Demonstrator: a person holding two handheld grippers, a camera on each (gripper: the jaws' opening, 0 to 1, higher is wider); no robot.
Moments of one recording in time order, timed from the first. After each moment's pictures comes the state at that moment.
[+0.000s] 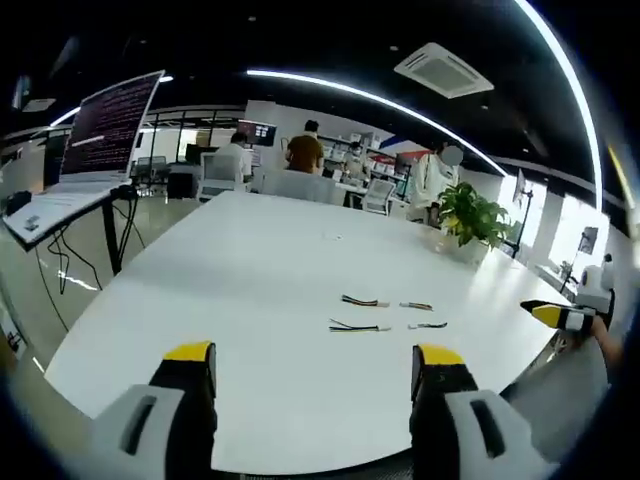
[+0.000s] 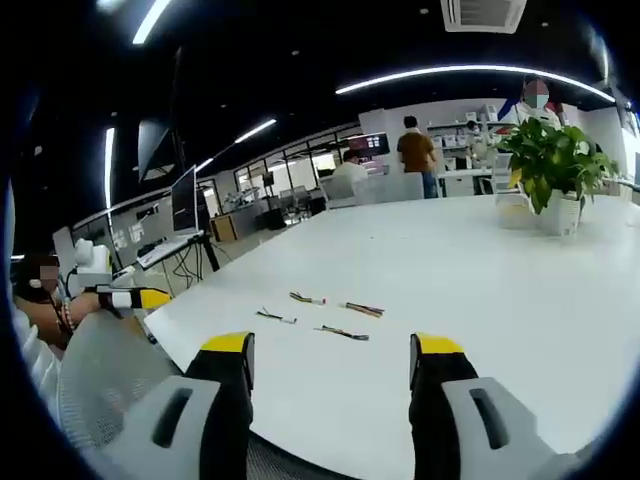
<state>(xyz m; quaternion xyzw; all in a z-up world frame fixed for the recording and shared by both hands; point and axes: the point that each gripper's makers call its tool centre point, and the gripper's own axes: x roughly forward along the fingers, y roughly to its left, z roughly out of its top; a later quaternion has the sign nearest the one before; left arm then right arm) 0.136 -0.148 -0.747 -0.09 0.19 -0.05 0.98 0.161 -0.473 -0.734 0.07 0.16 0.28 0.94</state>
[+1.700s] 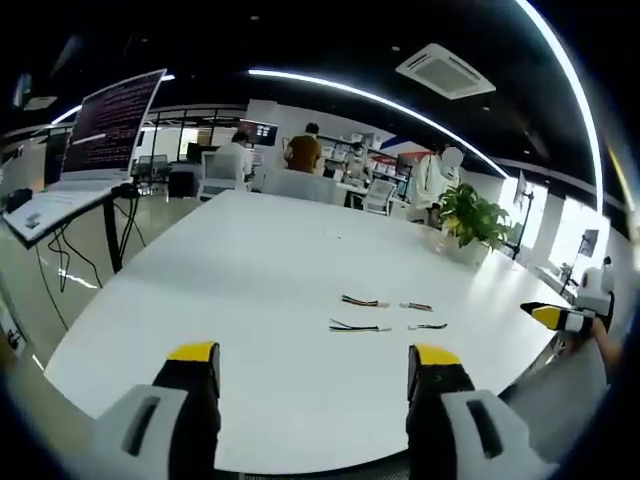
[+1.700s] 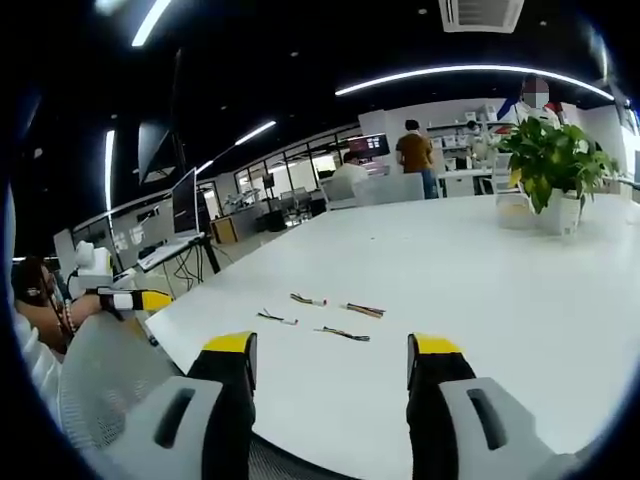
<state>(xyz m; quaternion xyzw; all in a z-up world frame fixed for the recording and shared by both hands) 0.135 -0.147 -0.747 -0.09 0.19 -0.05 0.98 0.161 -0.473 -0.733 0.08 0.16 0.28 0.94</state>
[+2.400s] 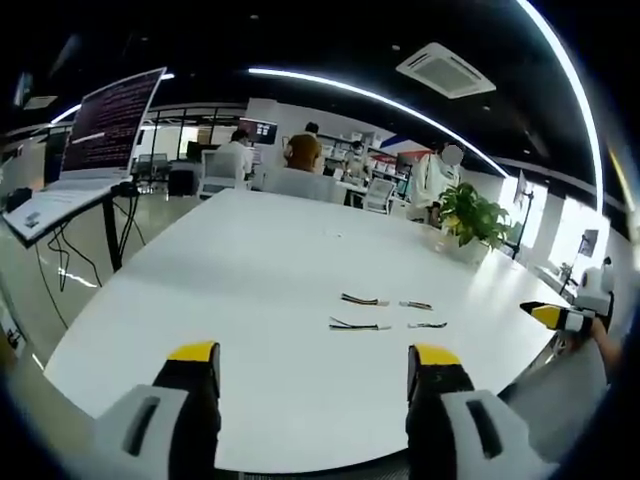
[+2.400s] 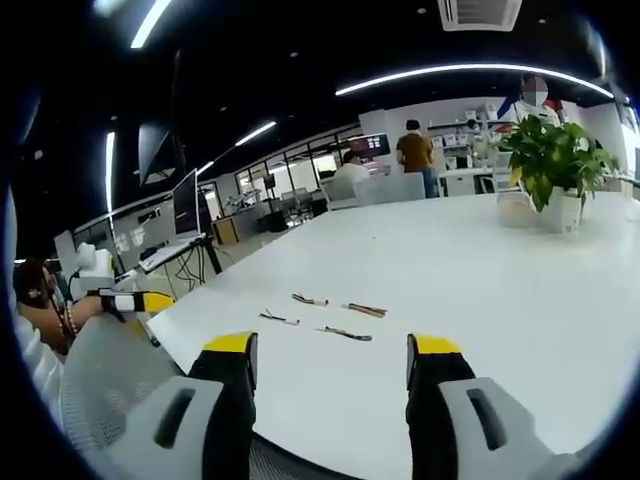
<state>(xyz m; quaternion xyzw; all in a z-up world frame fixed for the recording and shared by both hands) 0.136 -0.146 -0.749 -0.09 0.19 -0.05 0.98 0.160 -0.472 -0.733 0.08 0.17 0.29 0.94</state>
